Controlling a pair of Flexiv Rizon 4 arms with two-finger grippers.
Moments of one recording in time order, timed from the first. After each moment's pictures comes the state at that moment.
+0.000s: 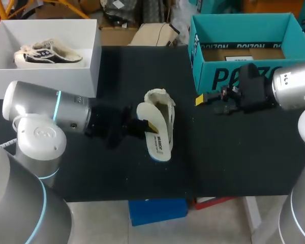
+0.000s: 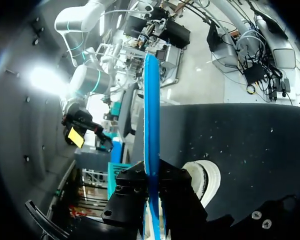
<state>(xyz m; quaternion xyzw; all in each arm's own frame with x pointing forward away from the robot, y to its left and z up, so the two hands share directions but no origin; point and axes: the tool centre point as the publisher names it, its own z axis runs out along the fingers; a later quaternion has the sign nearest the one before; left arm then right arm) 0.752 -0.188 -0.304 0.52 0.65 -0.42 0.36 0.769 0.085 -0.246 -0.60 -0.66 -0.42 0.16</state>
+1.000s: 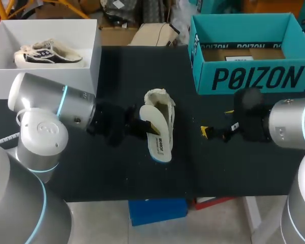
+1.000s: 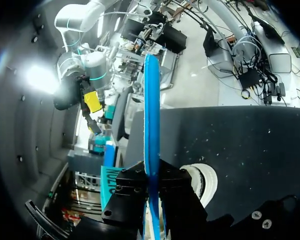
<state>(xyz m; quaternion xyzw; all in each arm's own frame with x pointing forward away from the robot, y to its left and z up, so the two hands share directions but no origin) 0.751 -0.194 -0.312 0.53 0.66 -0.43 0.32 0.717 0.060 -0.257 -0.43 -0.80 -0.39 -0.13</state>
